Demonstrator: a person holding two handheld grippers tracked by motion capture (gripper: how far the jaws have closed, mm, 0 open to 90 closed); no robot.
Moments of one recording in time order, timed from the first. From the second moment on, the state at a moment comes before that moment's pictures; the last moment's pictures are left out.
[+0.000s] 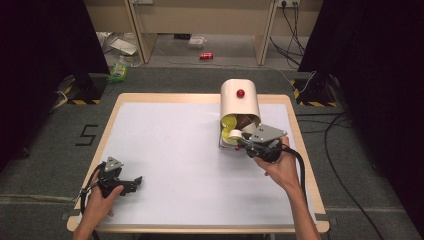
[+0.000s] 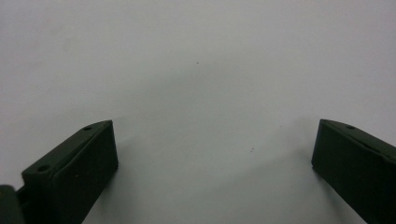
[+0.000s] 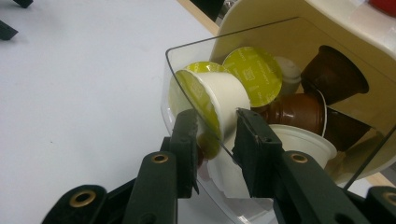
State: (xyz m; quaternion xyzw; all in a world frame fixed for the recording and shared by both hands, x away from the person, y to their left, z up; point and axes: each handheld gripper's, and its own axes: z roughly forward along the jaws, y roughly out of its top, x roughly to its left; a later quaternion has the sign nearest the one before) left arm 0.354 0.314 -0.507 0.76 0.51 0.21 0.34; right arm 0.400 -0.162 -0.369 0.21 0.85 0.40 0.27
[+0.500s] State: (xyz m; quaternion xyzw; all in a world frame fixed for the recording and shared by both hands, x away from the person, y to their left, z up) left arm 0.354 0.314 -0.507 0.76 0.51 0.21 0.34; right arm 0.381 -0.164 -0.372 0.20 0.85 0.40 0.28
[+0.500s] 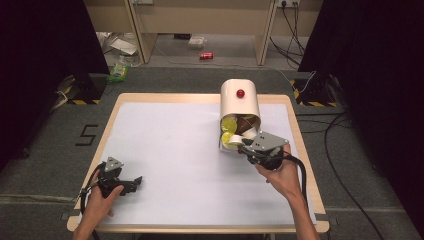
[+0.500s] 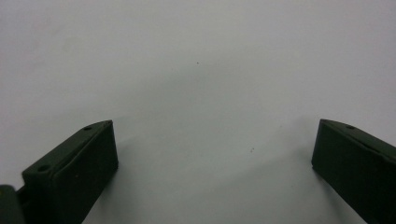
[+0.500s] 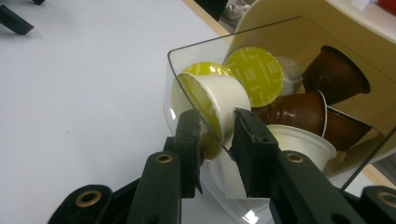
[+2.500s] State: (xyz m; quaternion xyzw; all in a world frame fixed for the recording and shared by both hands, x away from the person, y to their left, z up) left arm 0.354 0.314 -0.507 0.76 0.51 0.21 0.34; right arm 0.400 -0.158 -0.369 0.23 0.83 0.44 0.24
